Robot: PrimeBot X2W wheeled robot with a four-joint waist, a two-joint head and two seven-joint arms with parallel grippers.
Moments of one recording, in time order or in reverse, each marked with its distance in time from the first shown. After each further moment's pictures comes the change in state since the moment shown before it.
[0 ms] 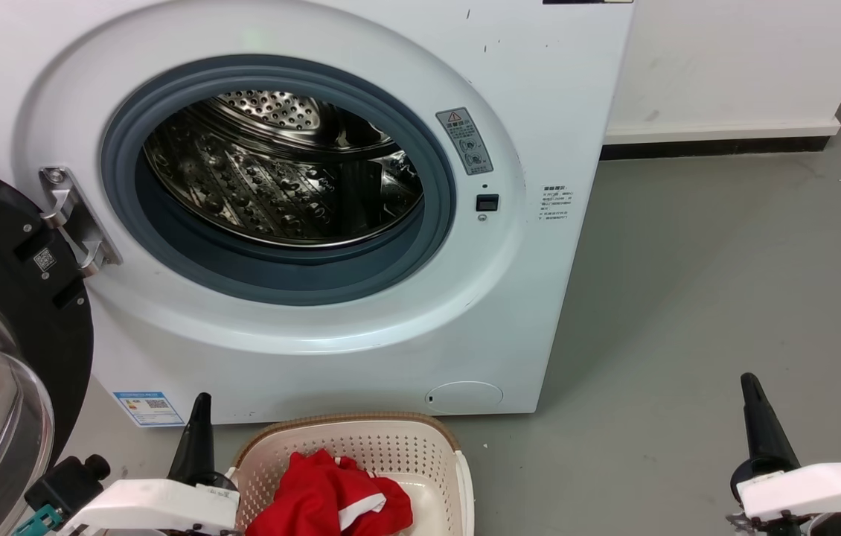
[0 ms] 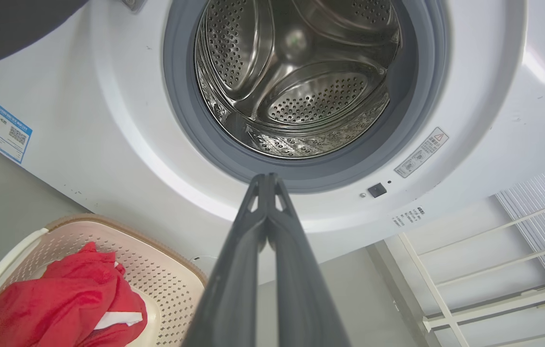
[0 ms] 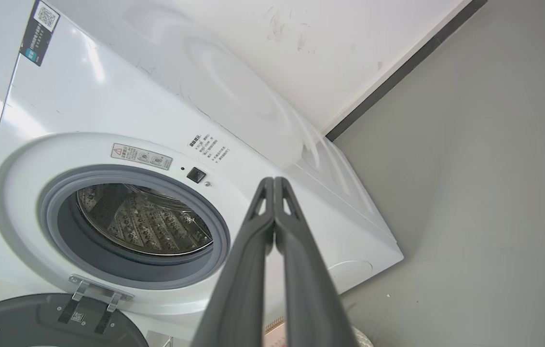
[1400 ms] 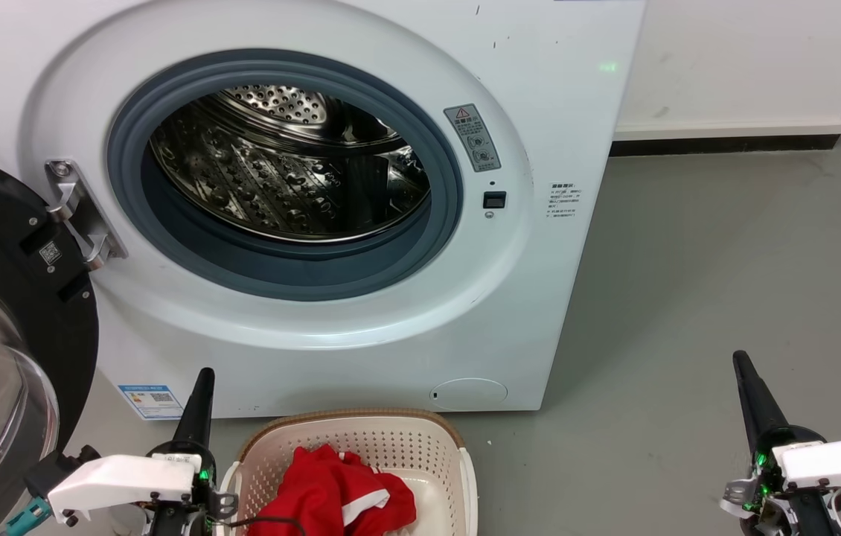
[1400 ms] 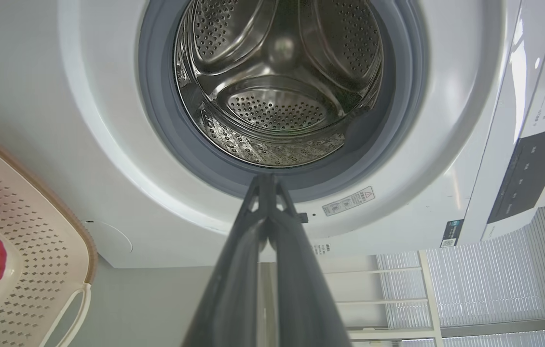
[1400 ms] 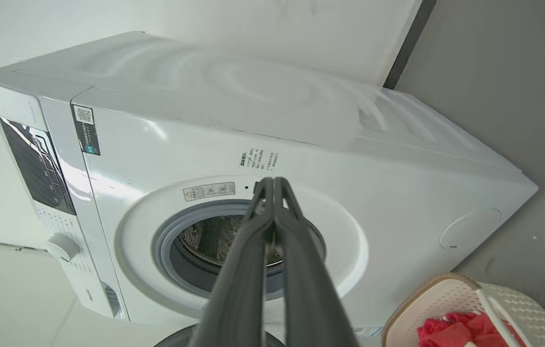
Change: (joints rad) left arm -0.079 0.000 0.033 0.054 -0.488 -0.019 0.117; right arm -0.075 -0.001 -0.016 0.050 0.502 0.000 0.116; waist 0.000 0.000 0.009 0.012
